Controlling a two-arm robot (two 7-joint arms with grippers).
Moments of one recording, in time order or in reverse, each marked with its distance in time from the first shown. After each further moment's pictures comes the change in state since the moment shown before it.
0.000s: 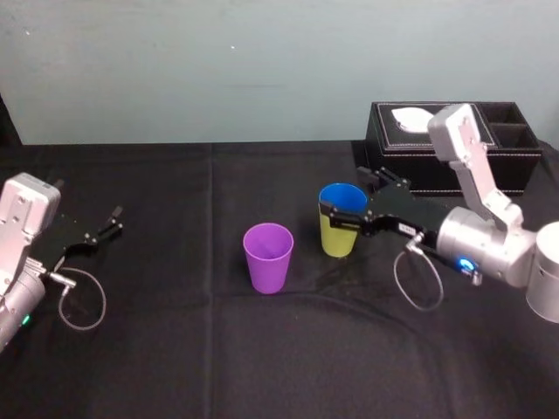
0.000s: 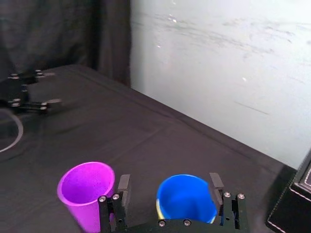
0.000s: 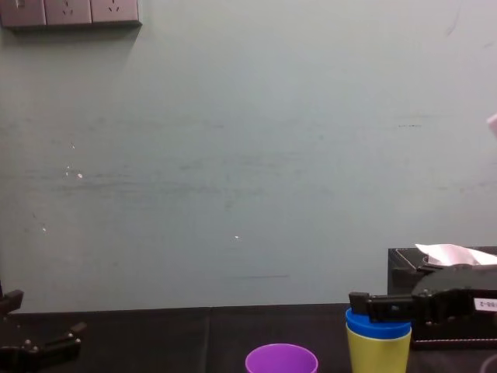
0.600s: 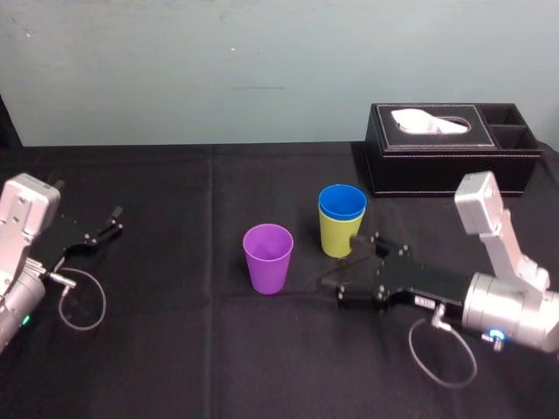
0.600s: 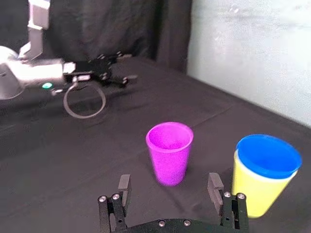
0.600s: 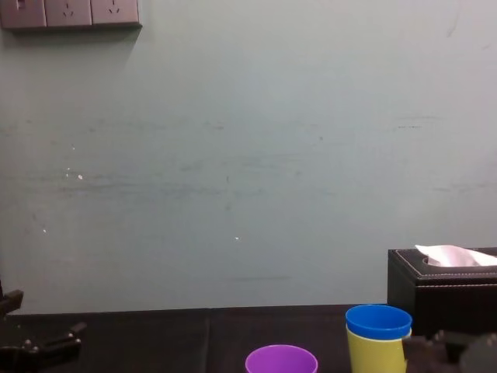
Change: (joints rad) left arm 0.000 0.000 0.000 0.000 0.000 0.000 0.000; right arm -0.159 0.133 -0.014 -0.106 0.108 -0.097 0.176
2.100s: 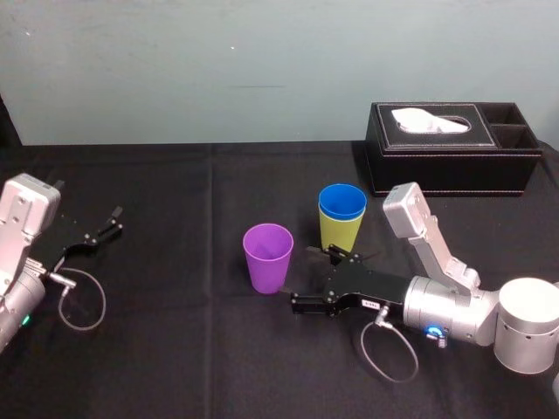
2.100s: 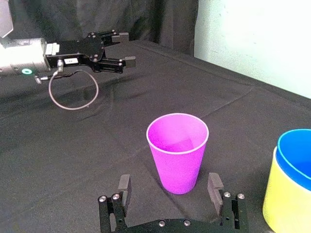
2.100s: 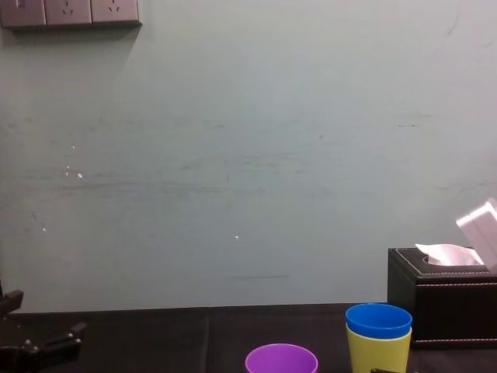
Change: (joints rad) left arm 0.000 0.000 0.000 0.000 0.000 0.000 0.000; right arm 0.128 -0.141 -0.124 0.196 -0.065 0.001 -0.021
